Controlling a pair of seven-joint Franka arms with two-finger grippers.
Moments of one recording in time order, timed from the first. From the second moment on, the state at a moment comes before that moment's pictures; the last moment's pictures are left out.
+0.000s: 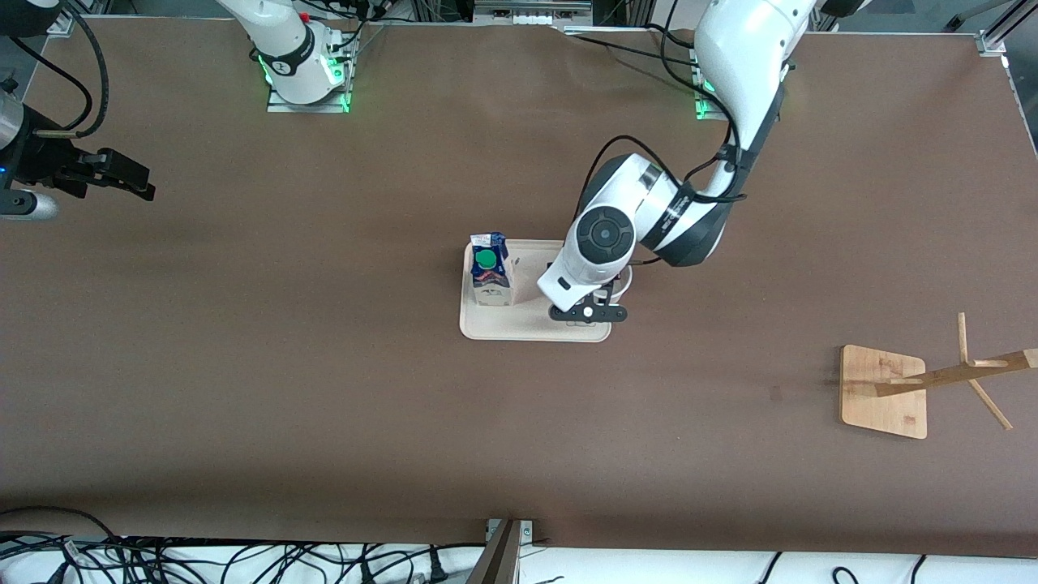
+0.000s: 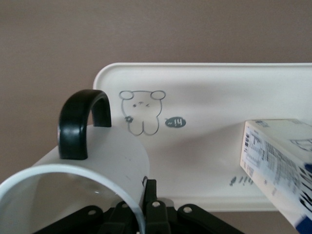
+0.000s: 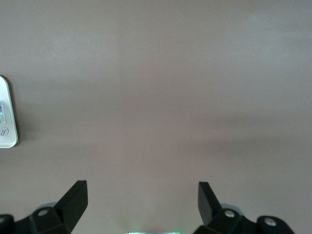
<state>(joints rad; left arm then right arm) -0.53 0.64 -0.09 -1.43 -0.07 1.89 -0.59 0.00 -0.01 -0.02 -1.68 -0.01 1.58 0.02</state>
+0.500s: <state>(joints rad) -0.47 0.31 -0.04 -1.35 0.18 1.59 -0.44 0.00 -0.01 -0.02 -1.68 -0.01 1.58 0.02</state>
